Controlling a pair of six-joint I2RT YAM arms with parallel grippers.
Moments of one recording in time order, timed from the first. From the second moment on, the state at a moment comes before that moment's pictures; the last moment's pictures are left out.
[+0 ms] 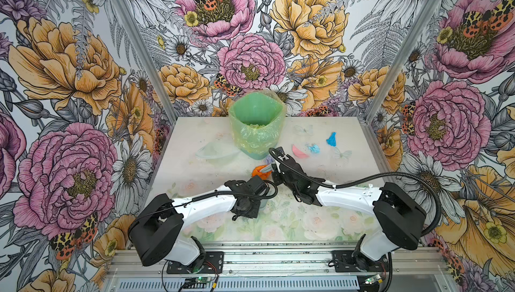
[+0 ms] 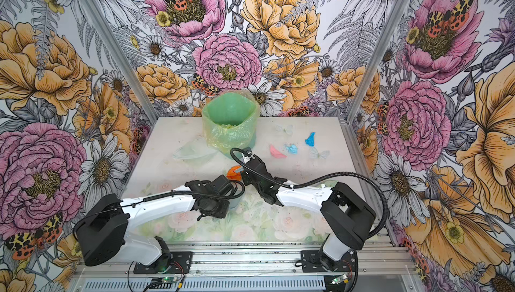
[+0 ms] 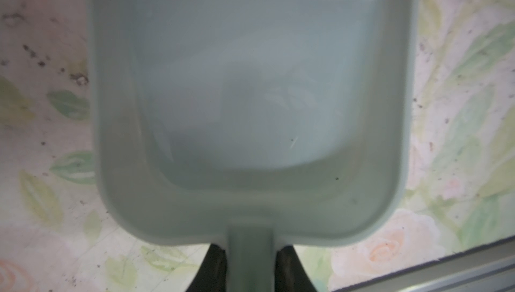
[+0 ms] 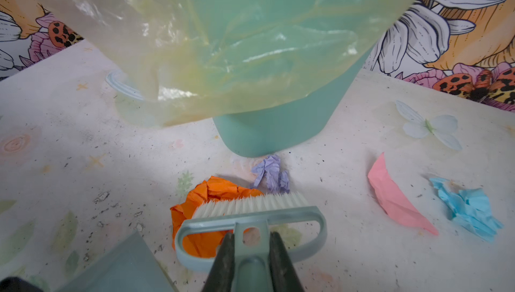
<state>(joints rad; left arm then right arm) -0.86 1.46 0.80 -0.72 -0.03 -0.59 0.86 1.59 0.89 0.17 0.36 0.17</state>
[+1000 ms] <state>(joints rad) -0.85 1.47 0.76 -0.61 -0.06 -0.59 0.94 1.53 0.85 -0.02 0.31 0.15</state>
